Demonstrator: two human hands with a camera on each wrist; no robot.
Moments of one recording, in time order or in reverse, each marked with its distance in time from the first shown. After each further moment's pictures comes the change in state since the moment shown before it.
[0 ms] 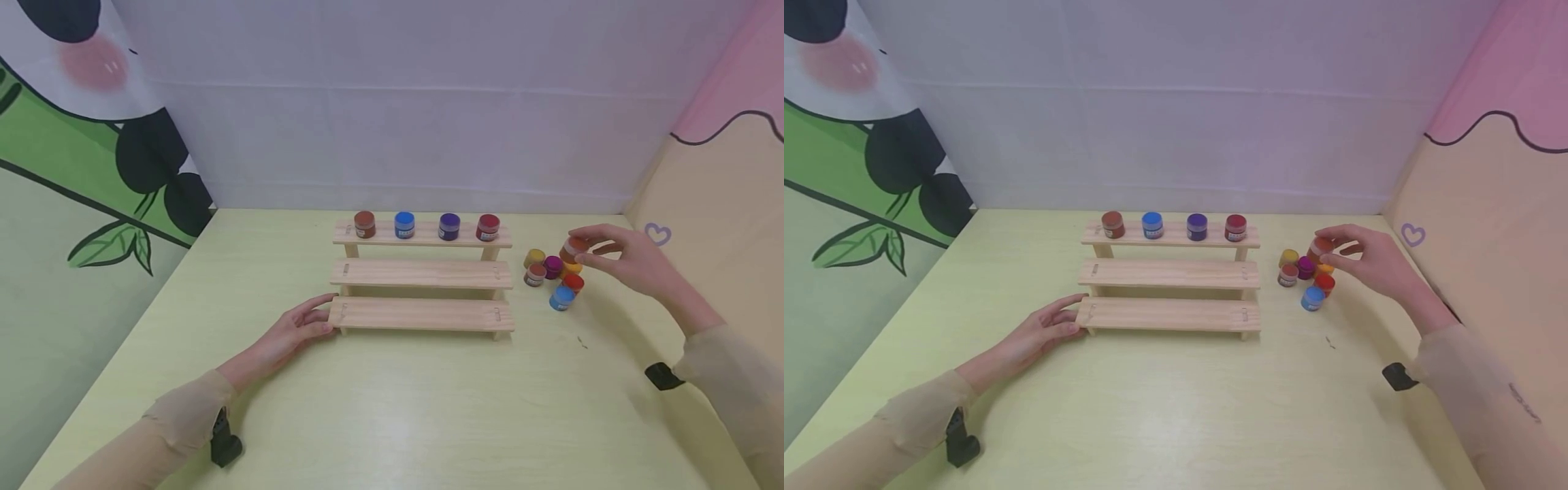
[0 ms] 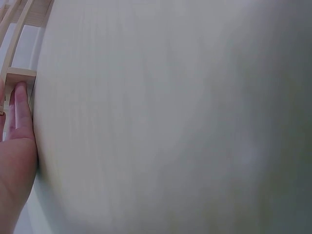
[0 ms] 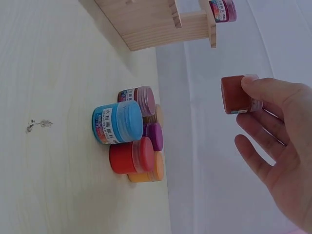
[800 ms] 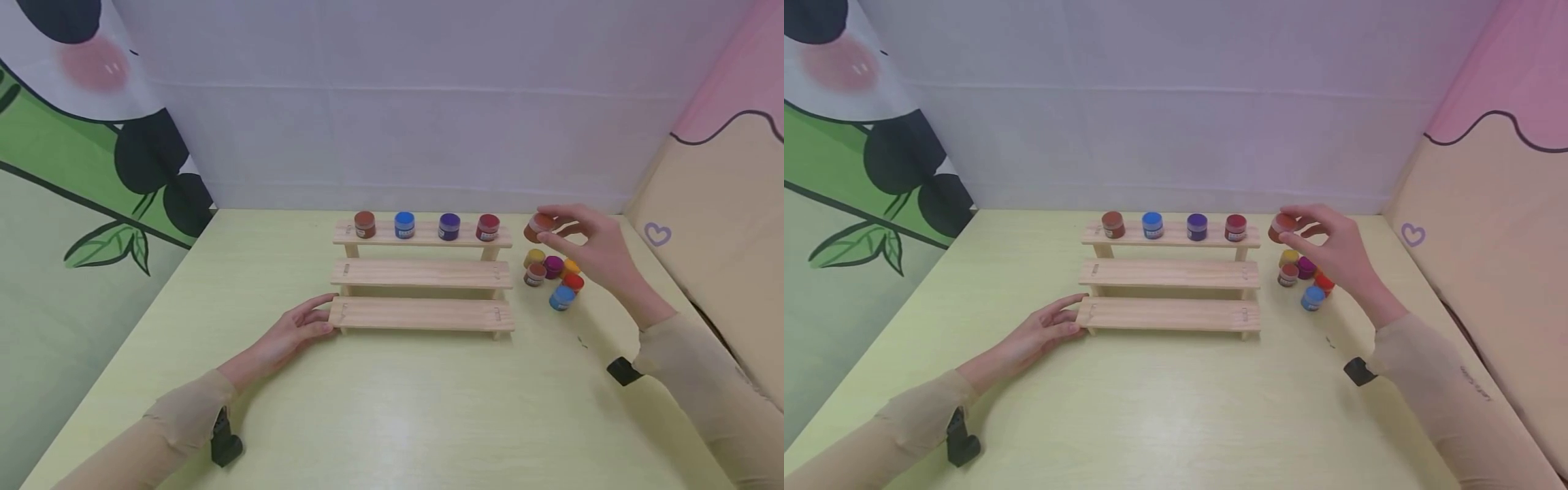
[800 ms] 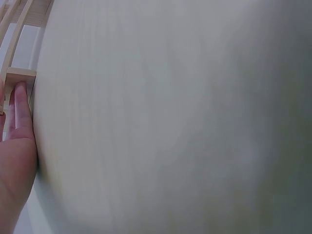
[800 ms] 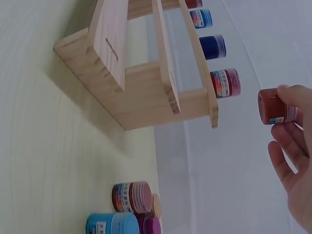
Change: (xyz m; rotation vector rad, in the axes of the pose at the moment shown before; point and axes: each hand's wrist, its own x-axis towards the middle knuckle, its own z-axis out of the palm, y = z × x) left_hand 0.005 -0.006 -0.002 -0.003 -0.016 0.036; right_hand 0.028 -0.047 0.037 0.153 0.241 -0.123
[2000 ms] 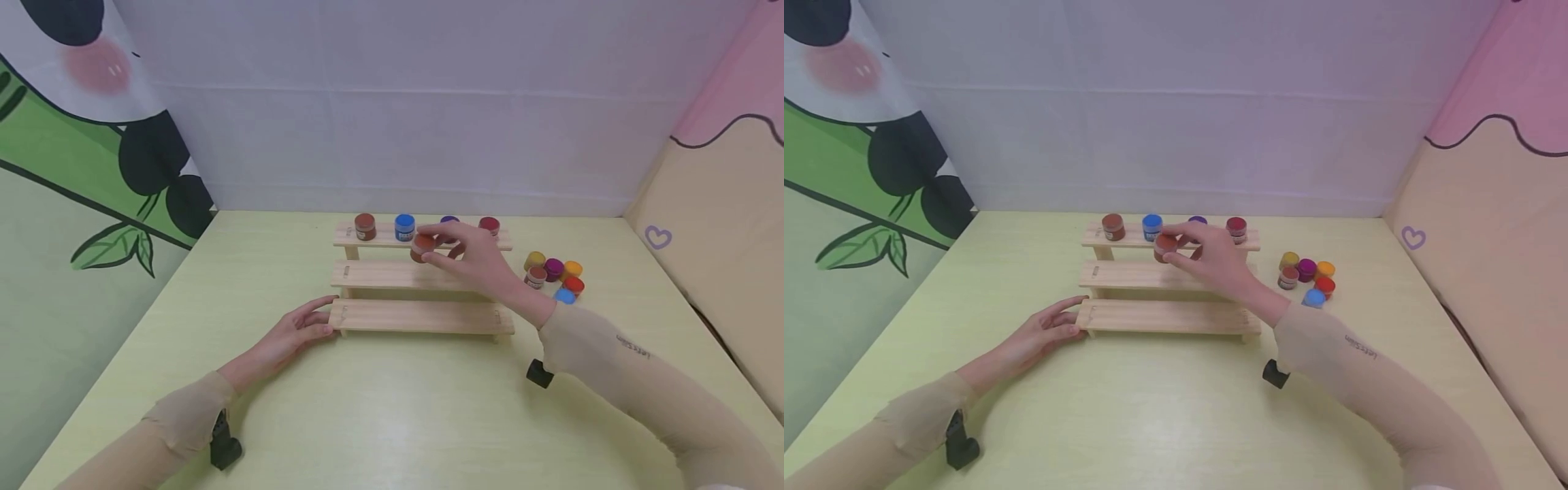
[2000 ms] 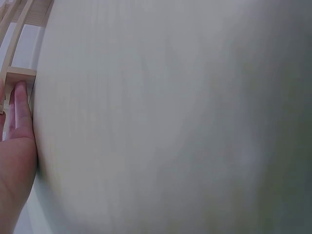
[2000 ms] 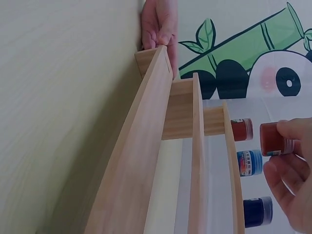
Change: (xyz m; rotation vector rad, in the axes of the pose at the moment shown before) left_hand -0.005 0.004 0.003 -0.013 0.016 -0.010; right_hand 0.028 -0.098 0.112 0.127 -0.233 -0.113
